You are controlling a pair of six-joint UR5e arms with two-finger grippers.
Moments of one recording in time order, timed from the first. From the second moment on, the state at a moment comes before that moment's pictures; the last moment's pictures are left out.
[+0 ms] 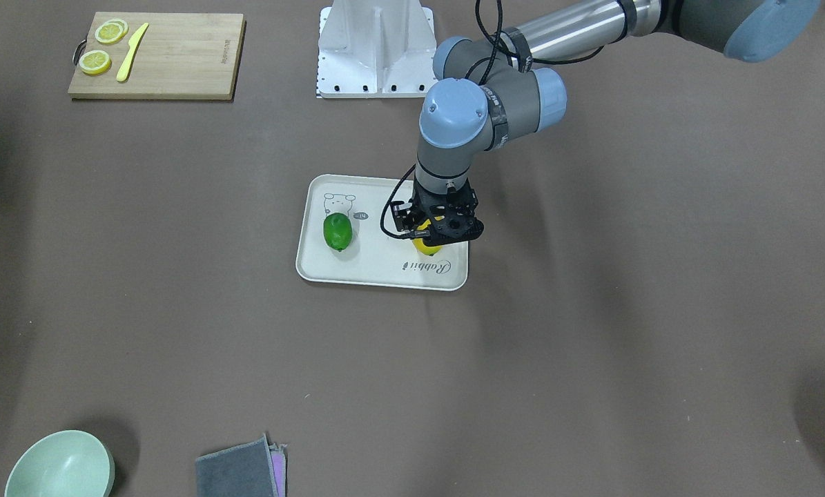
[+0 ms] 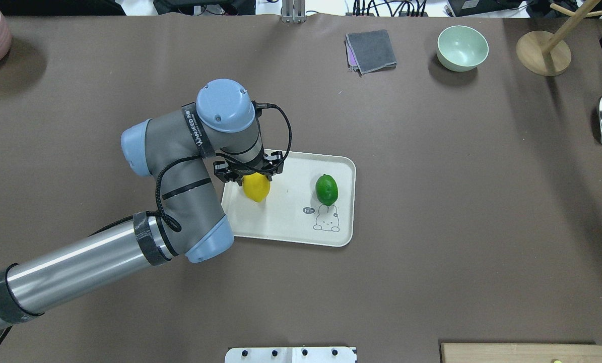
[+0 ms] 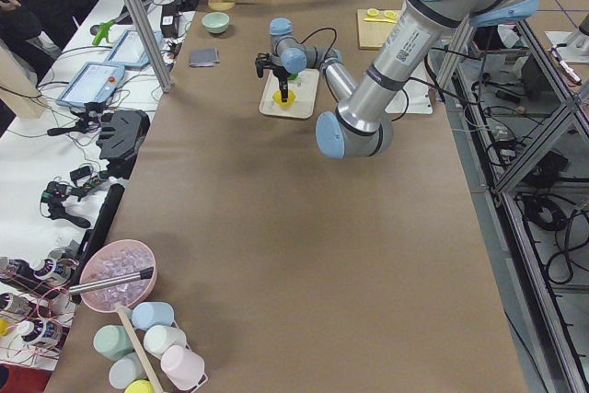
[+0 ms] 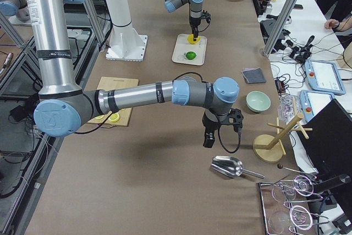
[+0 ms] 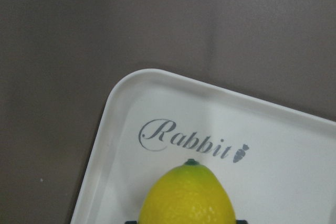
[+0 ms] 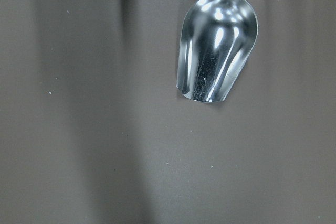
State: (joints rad) left arm -0.57 -2.35 -1.47 -1.65 -1.95 -1.32; right arm 1.54 -1.45 1.66 -1.84 2.32 0.03
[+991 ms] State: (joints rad) left arm -0.83 -2.18 -1.60 -1.53 -2.12 -0.93; right arm 1.57 -1.45 1.68 -1.88 2.34 0.06
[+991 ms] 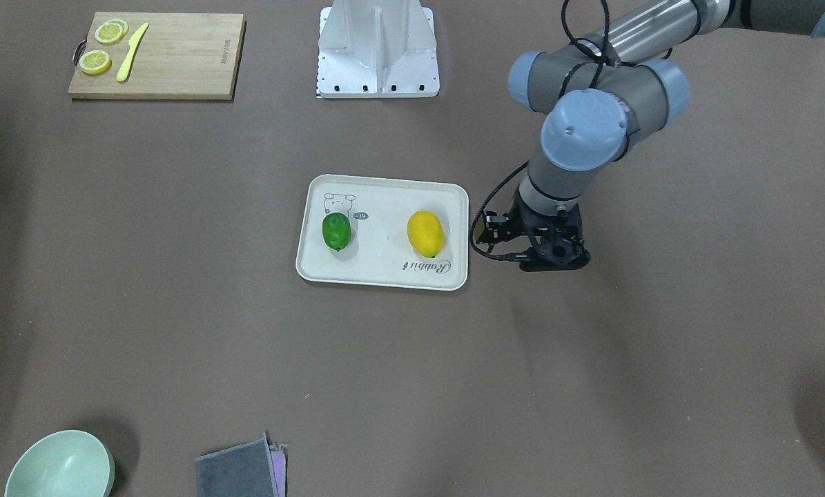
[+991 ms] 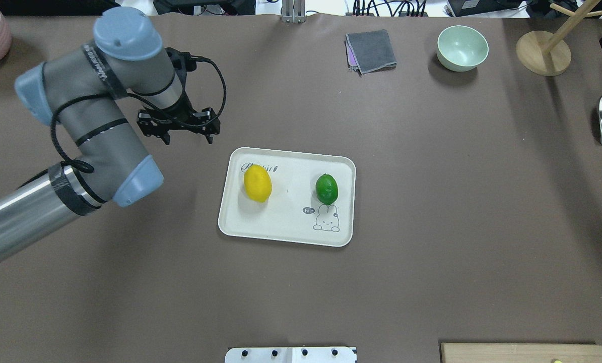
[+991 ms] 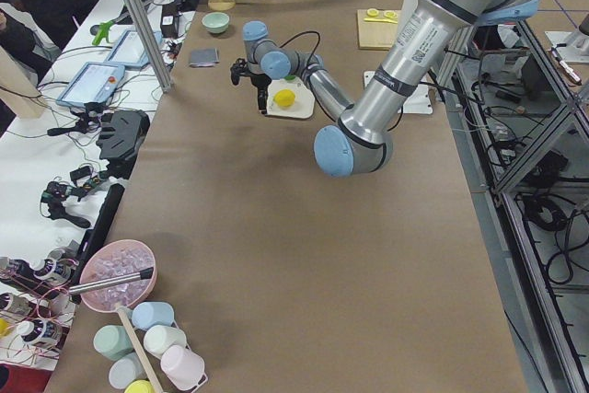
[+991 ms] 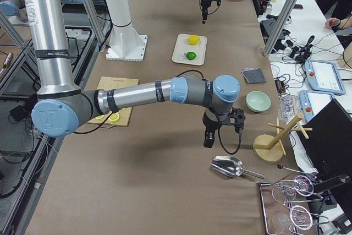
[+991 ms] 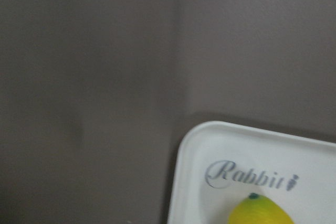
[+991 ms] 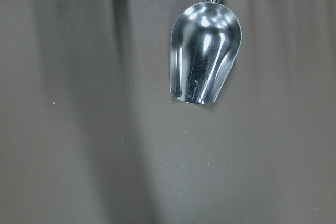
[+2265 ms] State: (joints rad) left arm -1.50 -1.60 -1.56 -1.52 -2.26 -0.03; right arm 1.59 -1.50 1.70 -1.85 2.34 0.02
